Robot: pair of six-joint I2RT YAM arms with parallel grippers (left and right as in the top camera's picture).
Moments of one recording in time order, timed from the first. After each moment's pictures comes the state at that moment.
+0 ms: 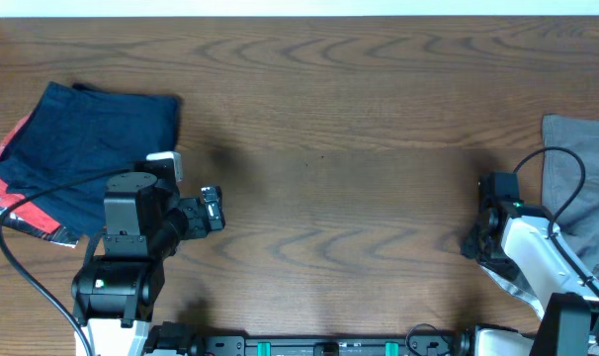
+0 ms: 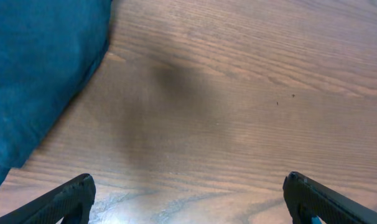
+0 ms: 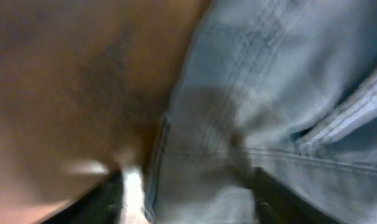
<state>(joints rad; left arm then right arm) -0.05 0.81 0.79 -0.79 0.12 -0.23 -0.11 1.41 0.60 -0.77 0.33 0.53</state>
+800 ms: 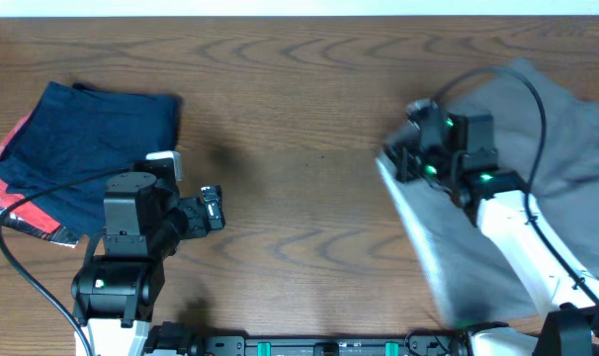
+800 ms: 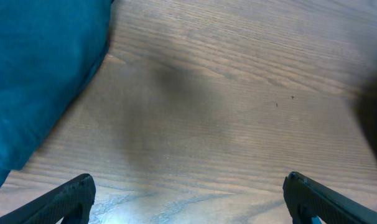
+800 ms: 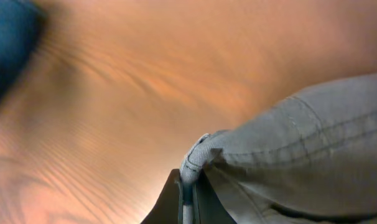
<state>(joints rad) -0.05 0.81 0.79 -0.78 0.12 -0.23 0.21 1.43 0.87 -0.16 -0.45 0.14</state>
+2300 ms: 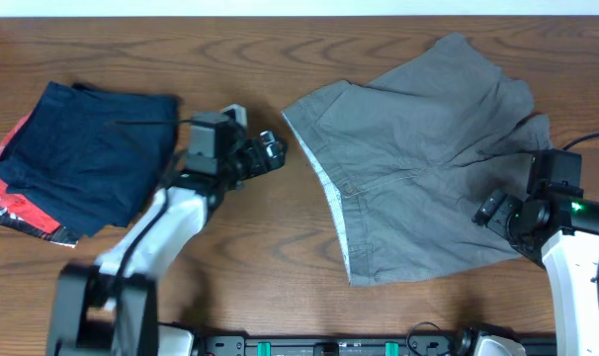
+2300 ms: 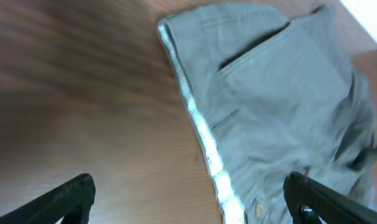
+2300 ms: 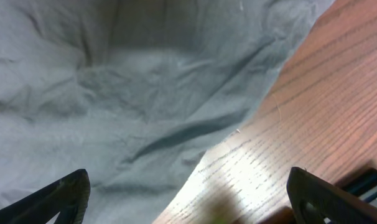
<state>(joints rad) -0.24 1.59 0.80 -0.01 0.37 -0.64 -0.22 1.17 0.88 -1.07 0.14 0.45</state>
